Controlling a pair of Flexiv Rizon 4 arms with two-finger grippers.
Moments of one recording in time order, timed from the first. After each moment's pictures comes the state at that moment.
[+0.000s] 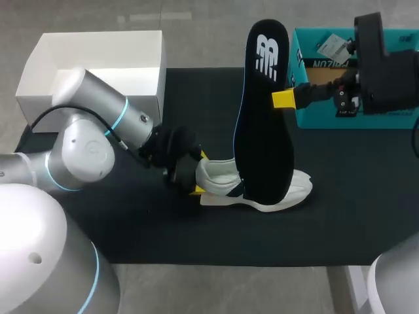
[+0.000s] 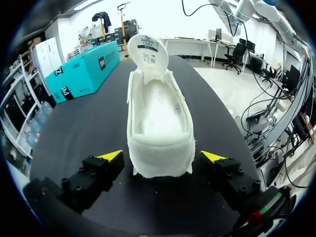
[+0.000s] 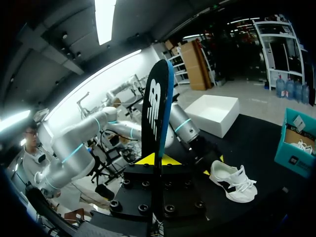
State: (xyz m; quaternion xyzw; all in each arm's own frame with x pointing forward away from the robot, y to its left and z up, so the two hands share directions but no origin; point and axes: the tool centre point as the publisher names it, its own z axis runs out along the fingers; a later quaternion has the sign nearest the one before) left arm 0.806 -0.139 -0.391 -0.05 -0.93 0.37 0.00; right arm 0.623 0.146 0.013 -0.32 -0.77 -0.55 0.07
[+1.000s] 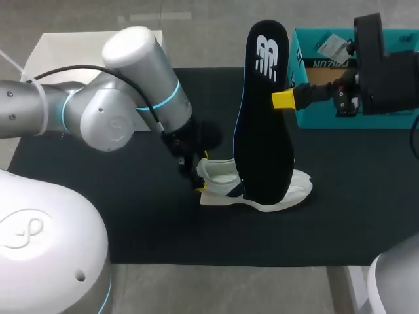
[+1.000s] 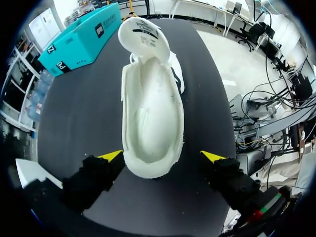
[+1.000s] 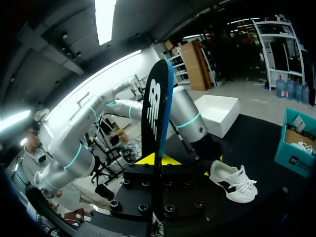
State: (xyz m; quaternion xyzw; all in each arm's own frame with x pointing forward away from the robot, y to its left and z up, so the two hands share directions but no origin) left arm 0.794 -0.137 -0.361 0.01 -0.99 0.16 0.00; right arm 0.623 0.146 0.012 -0.32 -0.77 -0.55 0.07
